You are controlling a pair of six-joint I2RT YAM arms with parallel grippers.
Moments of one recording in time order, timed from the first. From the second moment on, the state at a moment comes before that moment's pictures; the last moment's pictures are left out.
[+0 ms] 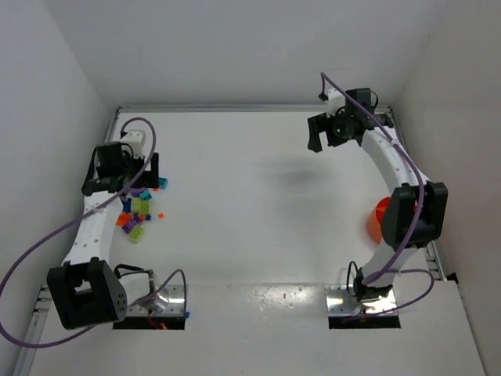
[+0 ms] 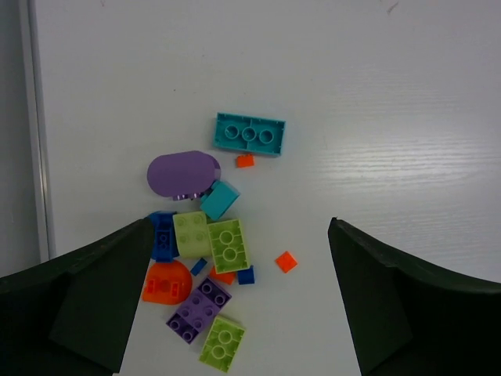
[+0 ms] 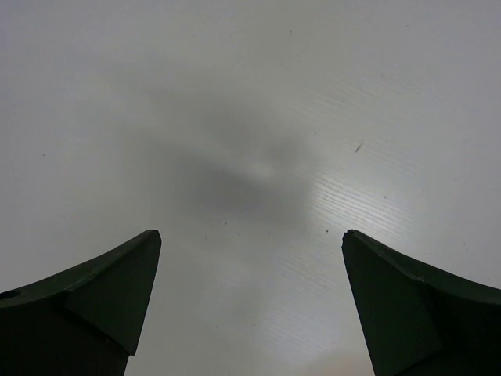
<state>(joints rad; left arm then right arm) 0.18 1.15 0.89 -0.40 0.12 0.18 0.08 1.73 1.51 -0.60 -0.30 -0.23</state>
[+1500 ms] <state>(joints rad) 0.31 1.69 1.27 -0.81 0.62 1.48 0.11 1.91 1.54 -0.70 -0.59 -0.24</state>
